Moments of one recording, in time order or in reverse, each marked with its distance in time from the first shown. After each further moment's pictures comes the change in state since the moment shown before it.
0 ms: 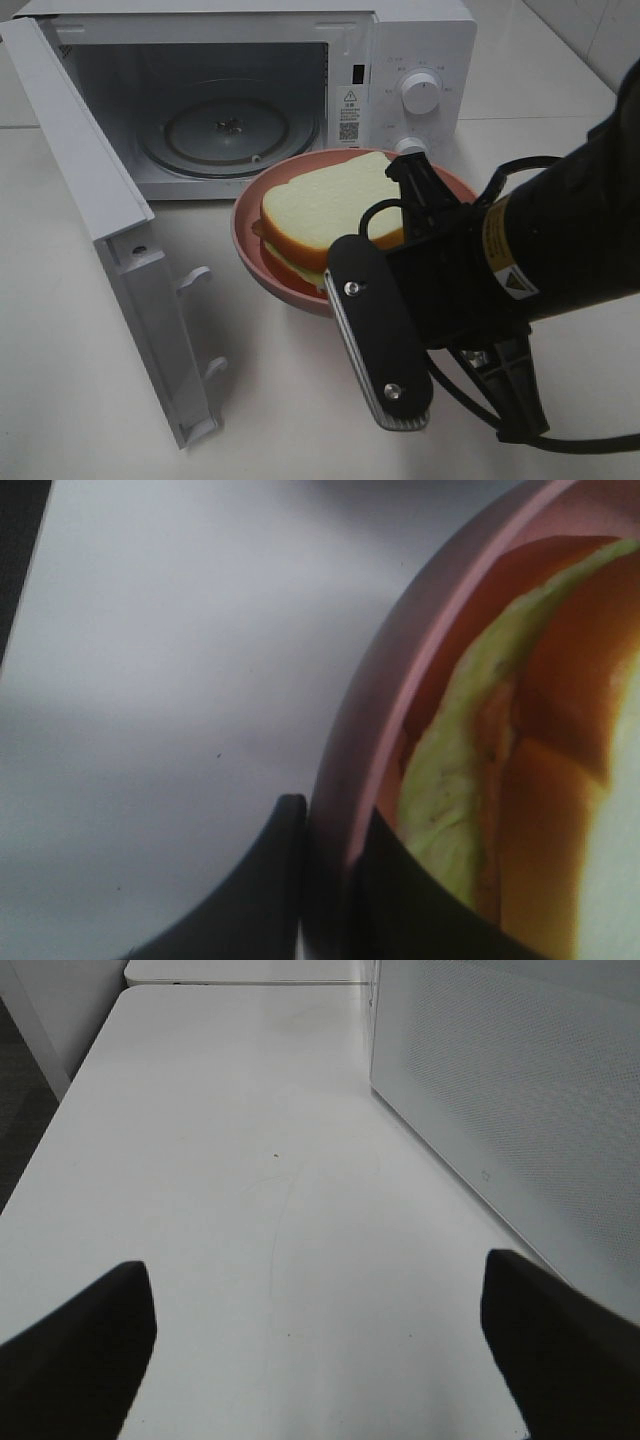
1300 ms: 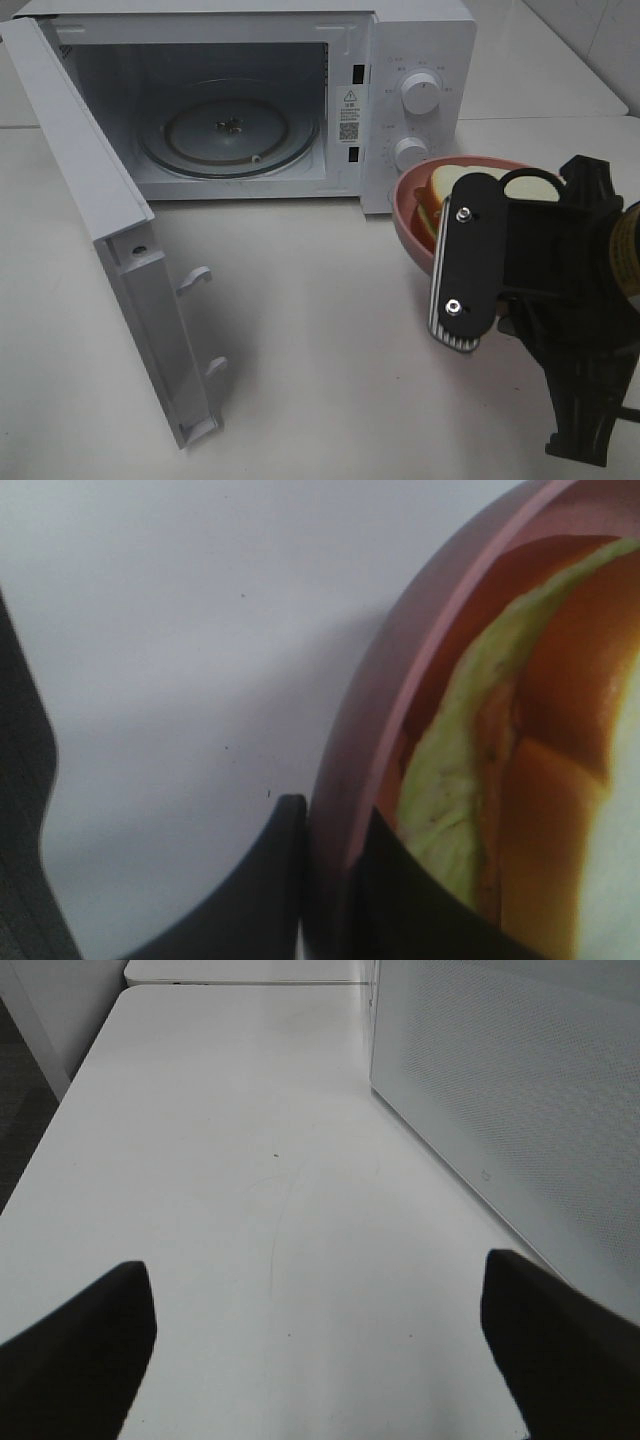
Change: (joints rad) left arm 0.000 0.000 0.000 0.000 0.000 0.000; right arm 0.000 -0.158 0.084 -0.108 0.236 0.620
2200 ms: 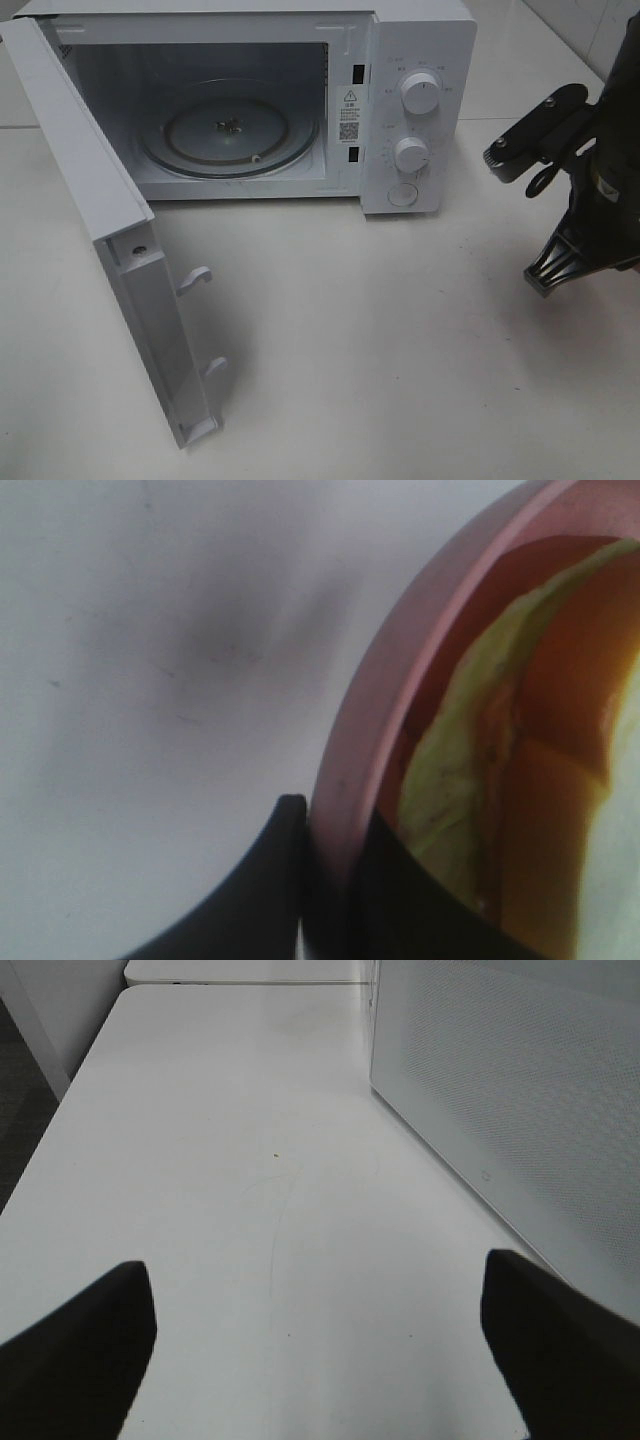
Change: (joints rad) left arm 0.000 0.000 0.000 0.000 0.000 0.000; right arm -0.437 0.317 -0.174 -0.151 0.154 0.547
